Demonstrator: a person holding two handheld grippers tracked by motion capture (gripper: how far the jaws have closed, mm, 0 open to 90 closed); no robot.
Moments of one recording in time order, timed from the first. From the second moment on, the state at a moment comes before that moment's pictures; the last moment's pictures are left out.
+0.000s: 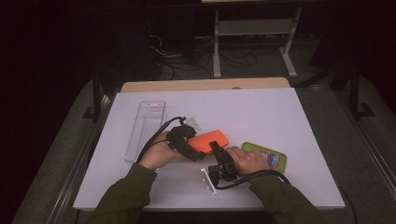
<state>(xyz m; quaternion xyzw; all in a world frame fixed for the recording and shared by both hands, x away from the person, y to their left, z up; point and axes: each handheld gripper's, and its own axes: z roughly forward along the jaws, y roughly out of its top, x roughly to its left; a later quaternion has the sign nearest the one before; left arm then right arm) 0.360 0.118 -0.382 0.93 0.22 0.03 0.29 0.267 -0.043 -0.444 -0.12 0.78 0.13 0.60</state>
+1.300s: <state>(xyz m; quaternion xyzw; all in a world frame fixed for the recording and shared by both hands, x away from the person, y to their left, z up) 0.358 0.146 -0.361 0.90 0.23 0.01 0.36 0.281 -0.064 -0.439 -0.07 0.79 0.13 0.59</state>
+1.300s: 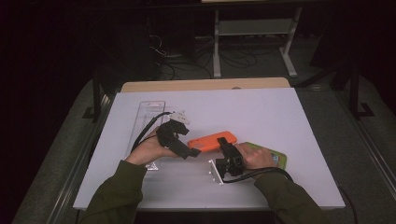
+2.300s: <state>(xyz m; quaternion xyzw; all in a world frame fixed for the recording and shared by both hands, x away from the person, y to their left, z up) 0.362 0.164 -0.362 0.91 0.24 0.04 0.35 0.296 -0.087 -0.419 0.09 0.83 0.22 0.50</state>
